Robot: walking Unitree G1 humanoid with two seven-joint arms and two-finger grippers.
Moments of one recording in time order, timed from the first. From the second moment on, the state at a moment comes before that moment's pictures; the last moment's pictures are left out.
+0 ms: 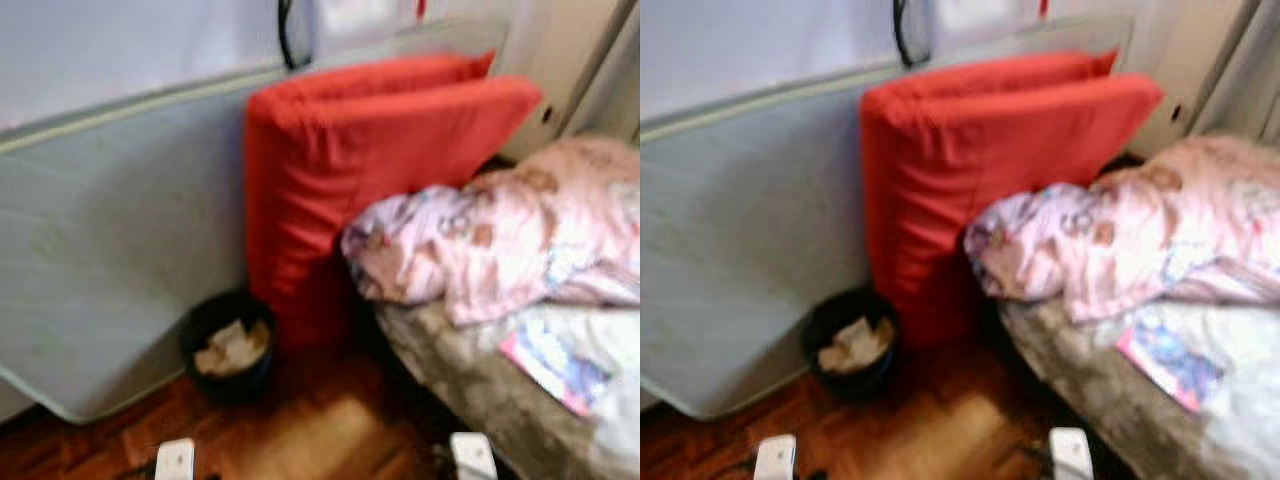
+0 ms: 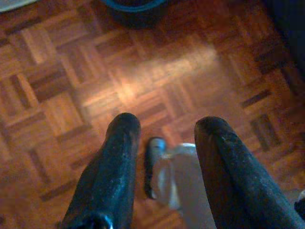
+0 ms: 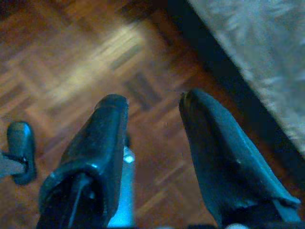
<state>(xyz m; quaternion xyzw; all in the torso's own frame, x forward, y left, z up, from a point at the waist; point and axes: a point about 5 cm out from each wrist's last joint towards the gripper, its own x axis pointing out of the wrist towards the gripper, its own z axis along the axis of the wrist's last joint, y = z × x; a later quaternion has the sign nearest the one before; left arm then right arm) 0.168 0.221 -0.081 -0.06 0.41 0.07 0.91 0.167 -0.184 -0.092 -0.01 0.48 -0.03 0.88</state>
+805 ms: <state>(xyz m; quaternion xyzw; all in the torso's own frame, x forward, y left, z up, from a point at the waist) 0.164 0.219 -0.083 -0.06 0.41 0.07 0.91 0.166 -0.185 -0.092 -0.01 0.48 -0.03 0.88</state>
